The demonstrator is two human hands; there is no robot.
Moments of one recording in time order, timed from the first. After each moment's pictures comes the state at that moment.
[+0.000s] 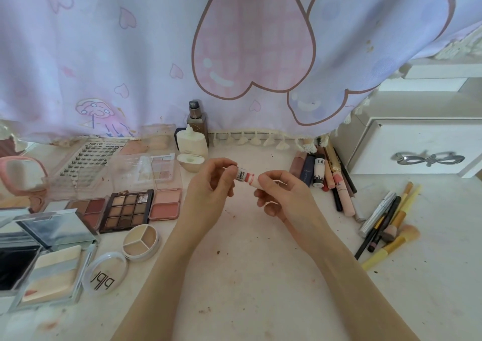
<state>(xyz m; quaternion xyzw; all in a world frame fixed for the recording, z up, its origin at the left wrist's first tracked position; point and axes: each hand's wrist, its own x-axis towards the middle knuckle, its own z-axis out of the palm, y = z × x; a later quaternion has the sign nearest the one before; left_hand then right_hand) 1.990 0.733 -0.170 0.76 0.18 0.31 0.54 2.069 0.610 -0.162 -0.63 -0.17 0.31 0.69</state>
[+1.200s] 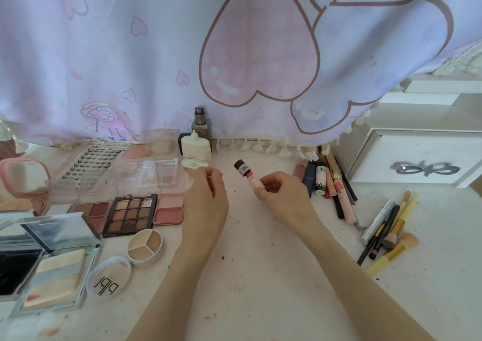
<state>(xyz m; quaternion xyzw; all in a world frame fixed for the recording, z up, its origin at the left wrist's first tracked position) 1.992 0.733 -0.179 0.75 0.34 0.36 0.44 2.084 0.633 -0.167 -0.84 -0.26 0.12 0.45</state>
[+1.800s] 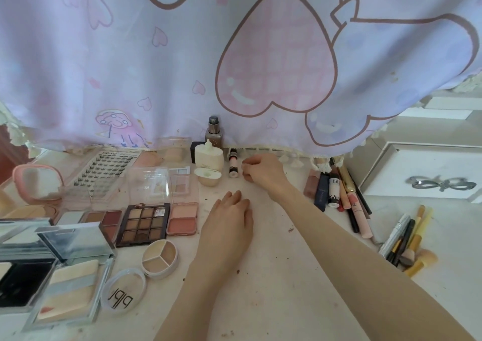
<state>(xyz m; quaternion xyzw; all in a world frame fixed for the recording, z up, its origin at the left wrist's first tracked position) 1.990 0.739 -0.199 0.94 0.22 0.16 0.20 2.121 0.724 -0.163 -0.82 -0.24 0.19 0.48</state>
